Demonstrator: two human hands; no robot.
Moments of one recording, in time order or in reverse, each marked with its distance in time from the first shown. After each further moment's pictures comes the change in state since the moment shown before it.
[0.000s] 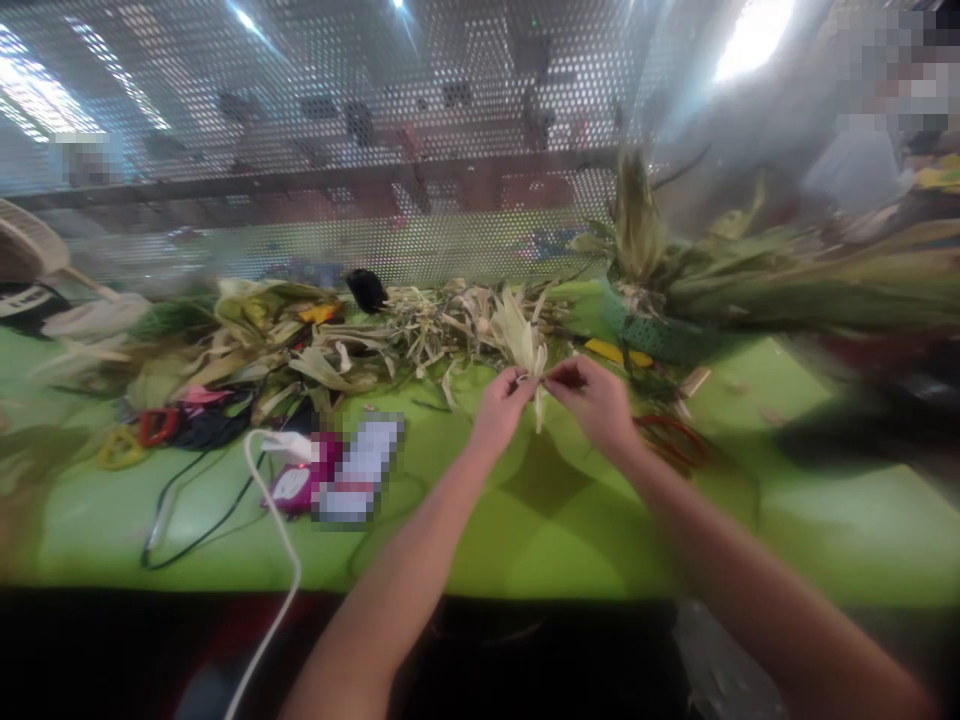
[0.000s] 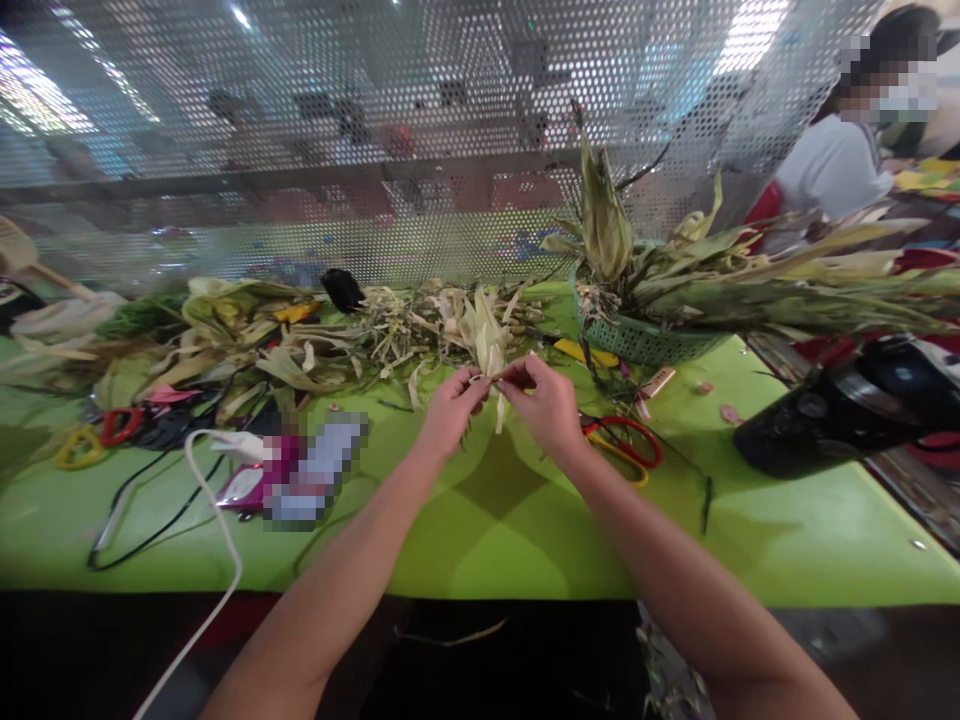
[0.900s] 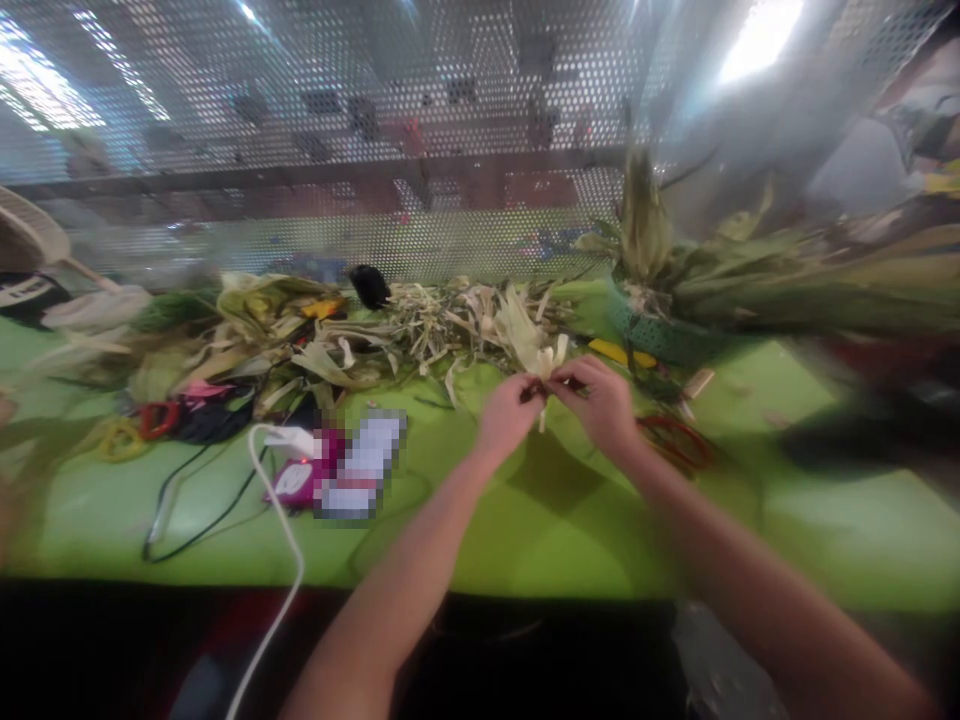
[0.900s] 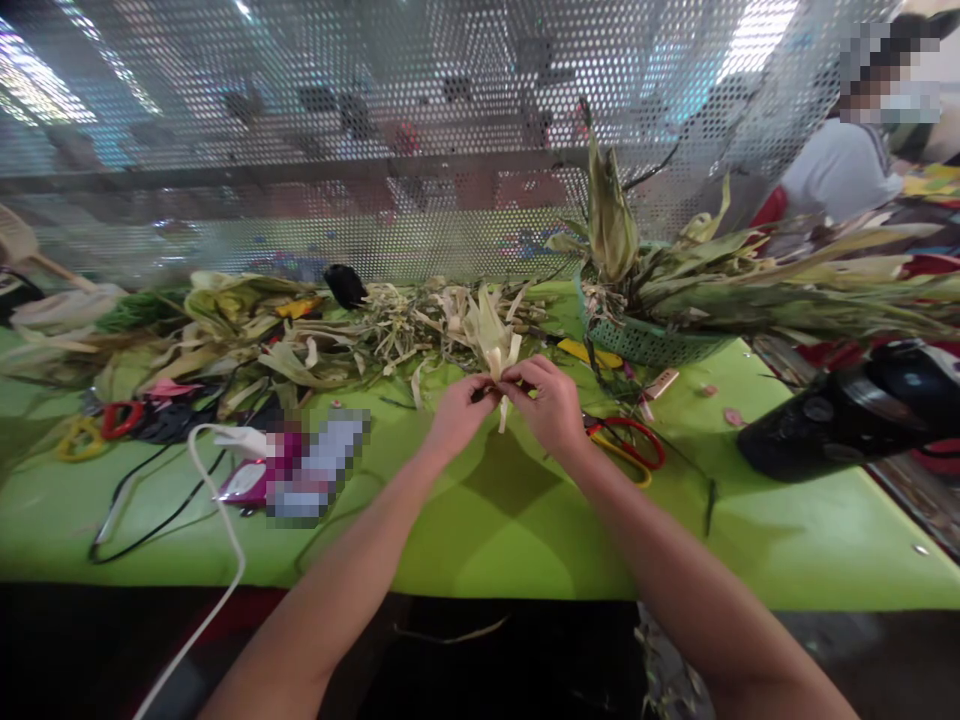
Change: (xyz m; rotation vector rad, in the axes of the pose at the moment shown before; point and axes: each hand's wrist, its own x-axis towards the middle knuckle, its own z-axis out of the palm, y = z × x) left_hand -0.001 0.003 -0.001 0.362 -0.048 0.112; right_hand 0.001 0.006 -0.002 -0.147 -0.005 -0.260
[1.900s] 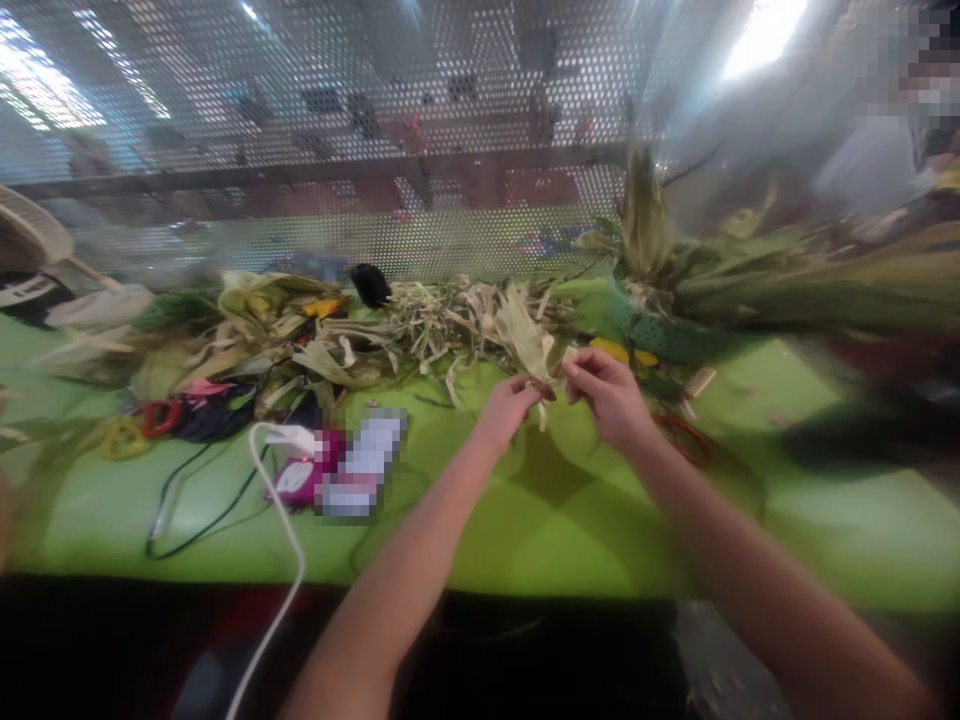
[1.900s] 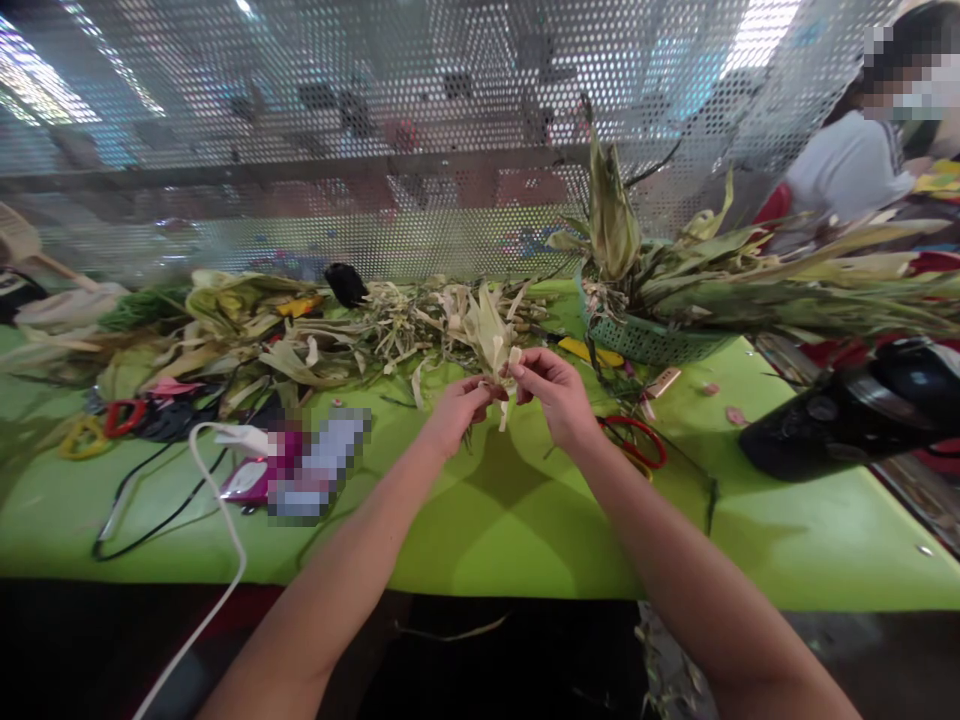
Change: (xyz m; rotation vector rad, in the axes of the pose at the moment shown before) left_hand 0.003 -0.007 0.001 -0.359 -0.095 -0.274; right_hand 0.008 0.000 -0.005 0.654 -0.020 0.418
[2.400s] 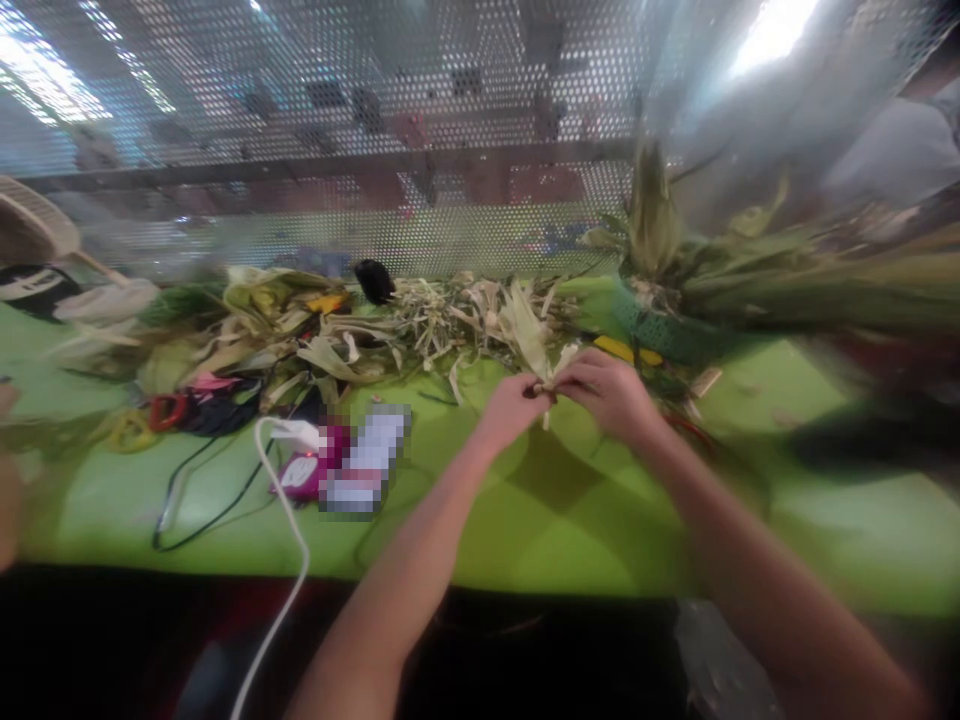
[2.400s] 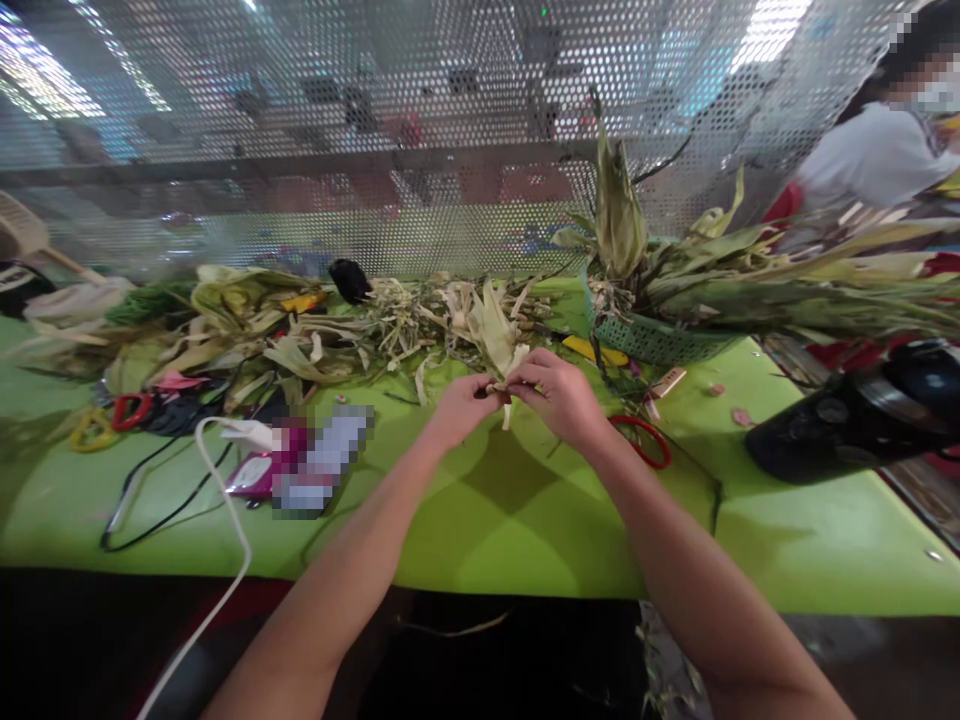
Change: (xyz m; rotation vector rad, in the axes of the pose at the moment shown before) left_hand -0.005 0.012 -0.005 0.434 -0.039 0.148; right_hand 0.003 -0.010 -0.016 -0.814 -0.258 -0.463
